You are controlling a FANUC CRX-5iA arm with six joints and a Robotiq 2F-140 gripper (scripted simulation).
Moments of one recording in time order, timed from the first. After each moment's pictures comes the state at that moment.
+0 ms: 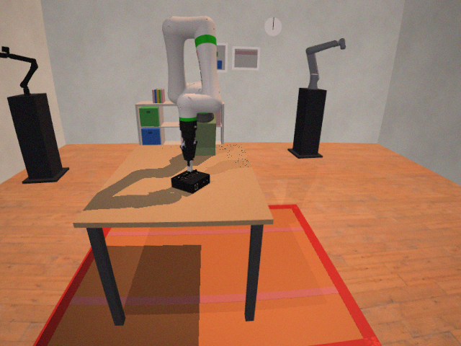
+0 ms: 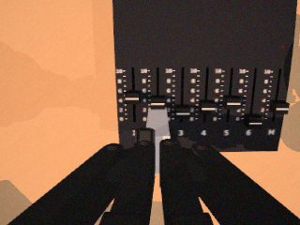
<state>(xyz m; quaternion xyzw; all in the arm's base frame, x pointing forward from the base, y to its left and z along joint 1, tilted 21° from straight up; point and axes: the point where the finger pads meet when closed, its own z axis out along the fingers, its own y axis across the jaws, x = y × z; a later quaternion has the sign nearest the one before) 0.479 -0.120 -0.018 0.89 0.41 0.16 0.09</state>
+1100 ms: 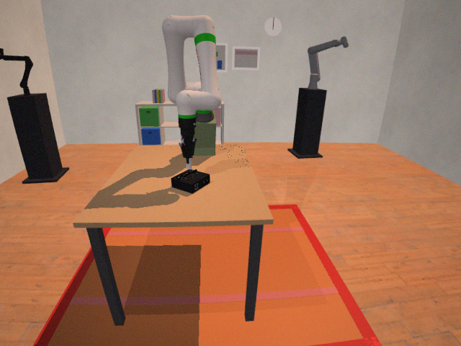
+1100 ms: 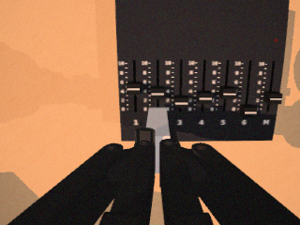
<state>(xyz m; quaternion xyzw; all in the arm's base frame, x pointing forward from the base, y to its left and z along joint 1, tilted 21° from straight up) 0.470 -0.124 -0.006 0.89 0.41 0.16 0.09</state>
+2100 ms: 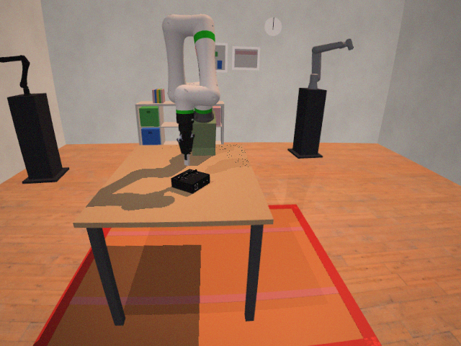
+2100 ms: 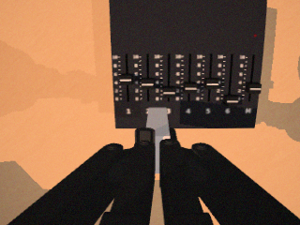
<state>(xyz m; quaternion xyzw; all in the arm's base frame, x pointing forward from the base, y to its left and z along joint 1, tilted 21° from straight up) 0.466 -0.134 0.019 0.89 0.41 0.16 0.09</state>
